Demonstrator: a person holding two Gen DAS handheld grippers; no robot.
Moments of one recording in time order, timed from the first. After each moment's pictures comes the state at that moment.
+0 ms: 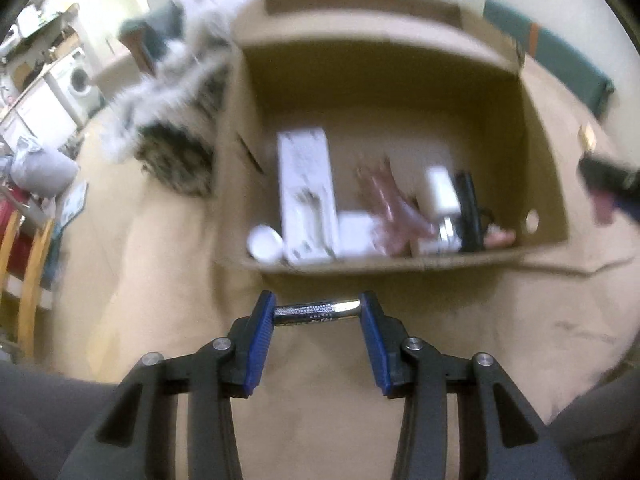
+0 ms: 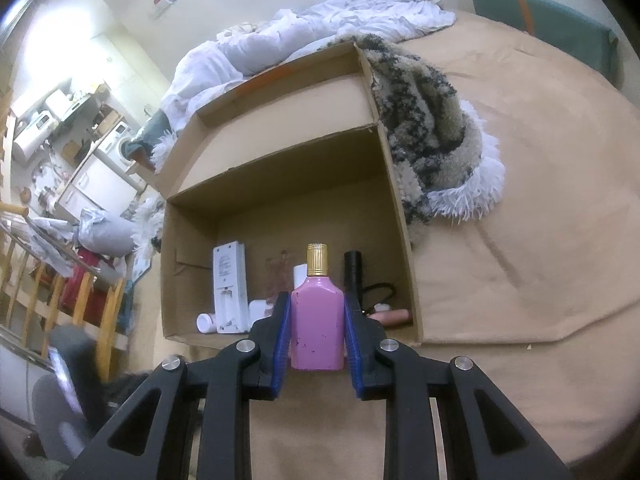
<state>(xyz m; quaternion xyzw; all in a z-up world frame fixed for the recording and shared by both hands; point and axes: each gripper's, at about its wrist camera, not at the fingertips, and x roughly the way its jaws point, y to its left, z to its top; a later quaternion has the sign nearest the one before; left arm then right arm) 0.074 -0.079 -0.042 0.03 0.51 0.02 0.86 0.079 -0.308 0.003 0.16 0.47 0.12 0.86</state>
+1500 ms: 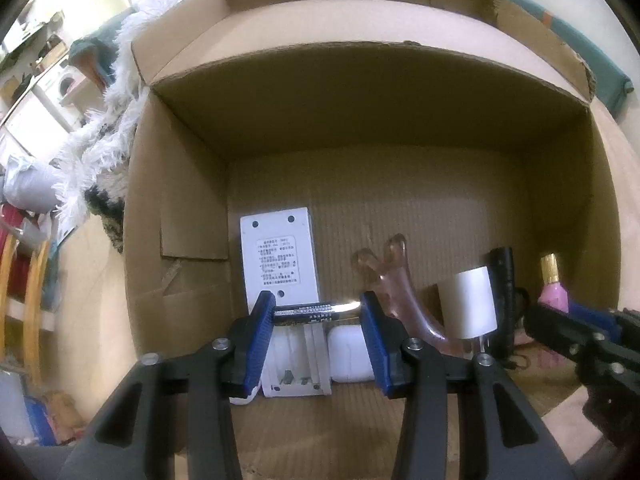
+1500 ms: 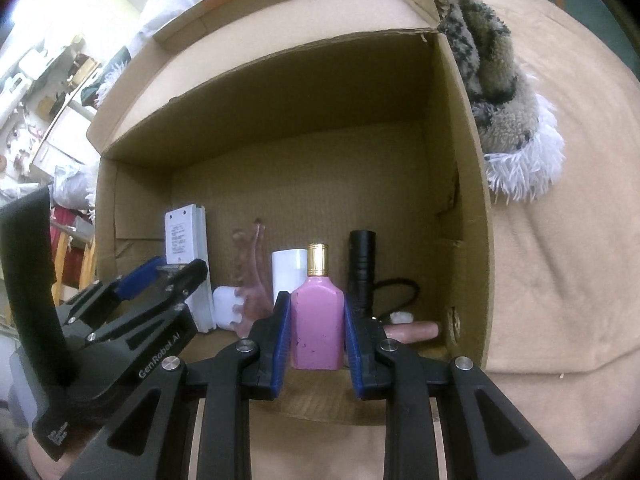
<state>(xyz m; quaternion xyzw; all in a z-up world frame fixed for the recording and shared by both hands) 0.185 -0.098 -0.080 0.05 0.54 0.02 0.84 0.150 -0.269 -0.061 0.12 0.58 0.12 0.80</state>
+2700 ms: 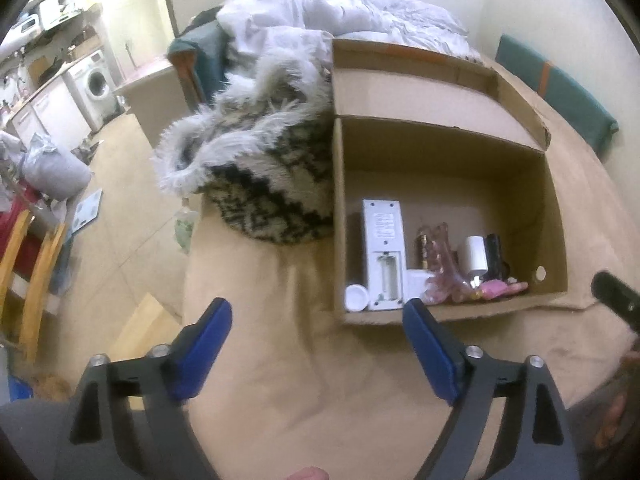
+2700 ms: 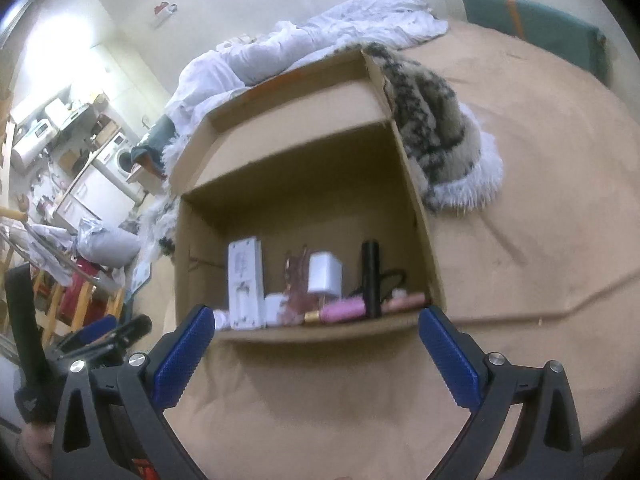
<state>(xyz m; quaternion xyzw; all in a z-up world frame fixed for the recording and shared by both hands) 0.069 -0.005 0.010 0.00 0.48 0.04 0.88 0.045 -0.287 0.004 0.17 0.45 0.10 0.87</state>
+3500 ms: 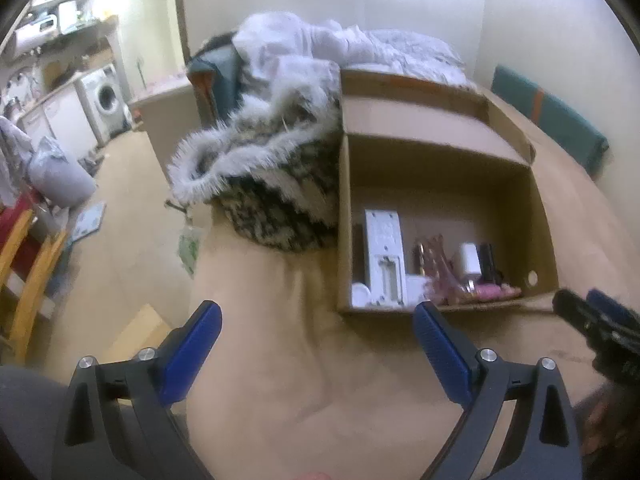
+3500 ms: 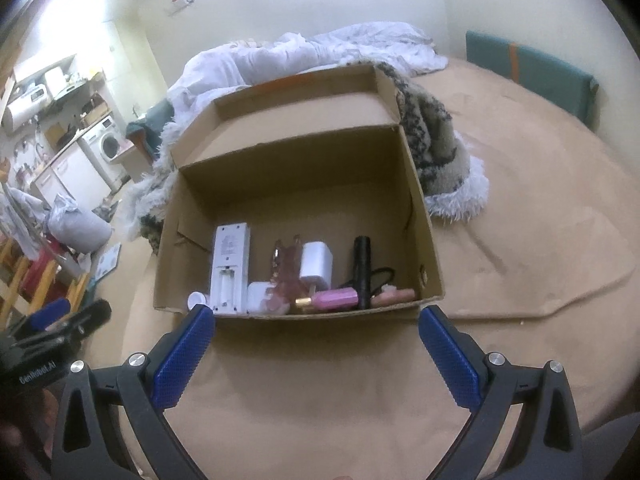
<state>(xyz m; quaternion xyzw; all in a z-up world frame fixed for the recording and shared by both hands) 0.032 -0.003 0.012 -0.01 0.42 0.04 0.91 0.019 -0.253 -0.002 0.09 0.42 0.07 0.90</state>
